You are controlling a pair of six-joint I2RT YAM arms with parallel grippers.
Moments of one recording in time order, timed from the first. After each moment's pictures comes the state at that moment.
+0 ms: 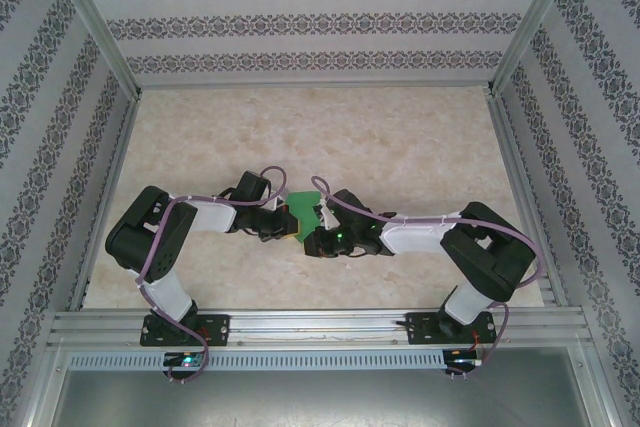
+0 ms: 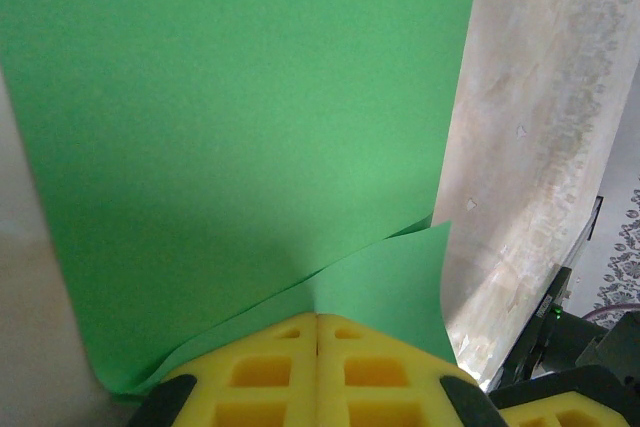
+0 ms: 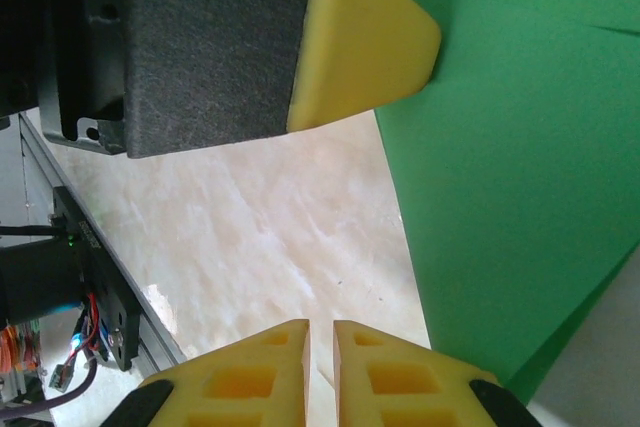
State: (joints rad) left arm -0.43 1.73 0.68 0.03 0.69 -0.69; right arm 0.83 1.62 0.67 0.08 -0.51 0.83
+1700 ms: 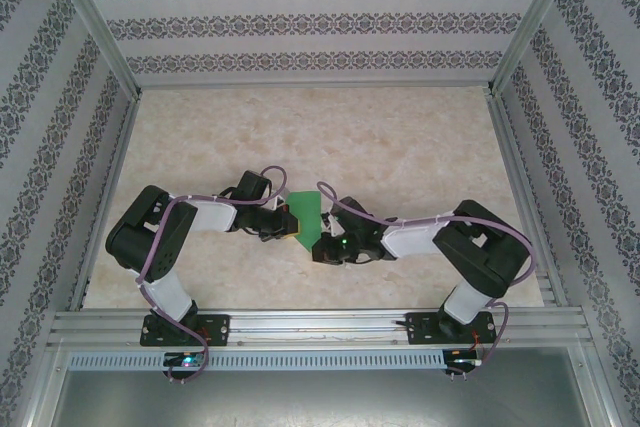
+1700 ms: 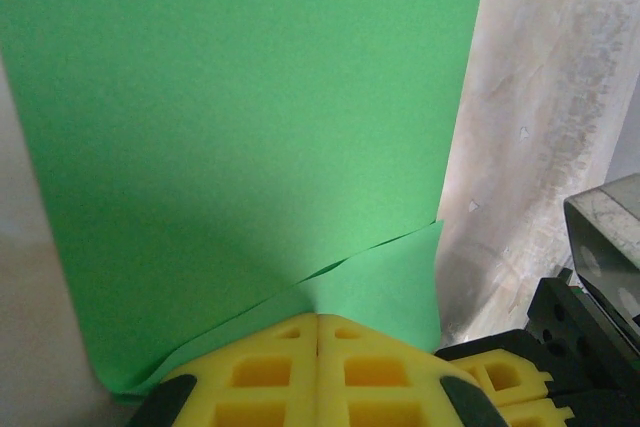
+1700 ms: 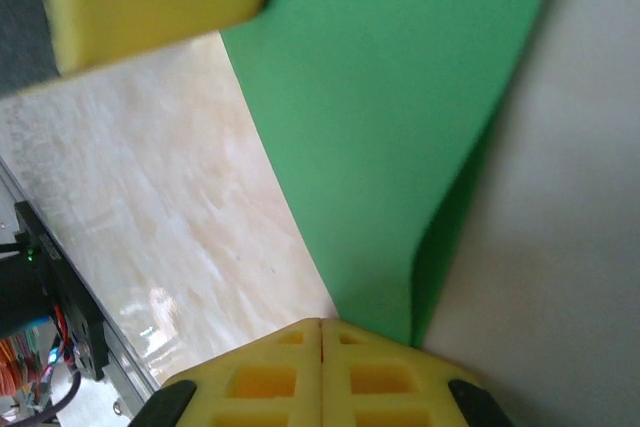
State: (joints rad) left arm -0.43 1.73 0.69 0.01 0.69 -0.69; right arm 0.83 1.64 0.59 0.11 -0.51 0.89
